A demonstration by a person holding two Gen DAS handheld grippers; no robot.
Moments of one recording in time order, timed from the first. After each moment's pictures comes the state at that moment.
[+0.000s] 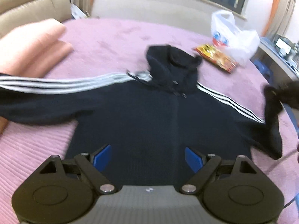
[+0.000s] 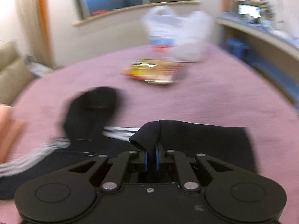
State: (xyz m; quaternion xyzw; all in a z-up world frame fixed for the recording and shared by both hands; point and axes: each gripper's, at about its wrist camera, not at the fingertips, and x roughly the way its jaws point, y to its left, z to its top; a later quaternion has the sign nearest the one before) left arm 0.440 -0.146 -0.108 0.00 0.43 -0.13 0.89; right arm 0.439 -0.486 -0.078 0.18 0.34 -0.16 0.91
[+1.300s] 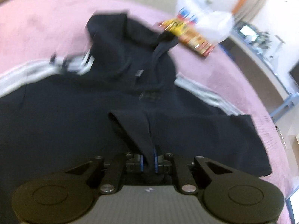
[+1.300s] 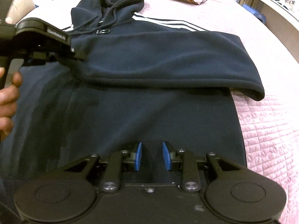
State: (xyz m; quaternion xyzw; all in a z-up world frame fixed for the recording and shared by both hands) left arm 0.612 -0.221 -0.227 -0.04 0.46 -0.31 0.83; right arm 0.379 -0.391 -0.219 0.10 0.51 -0.17 0.83
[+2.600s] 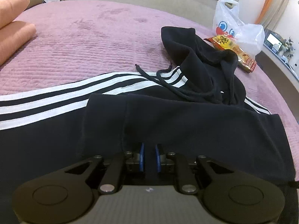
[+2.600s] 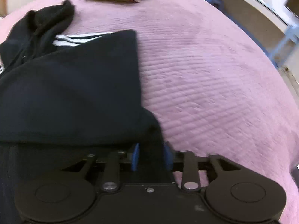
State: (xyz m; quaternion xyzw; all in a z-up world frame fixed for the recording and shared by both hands) left arm 0.659 -0.112 -0.246 -0.02 0.46 -0.23 0.86; right arm 0.406 -0.487 -0.201 0.13 0.52 -0.31 0.79
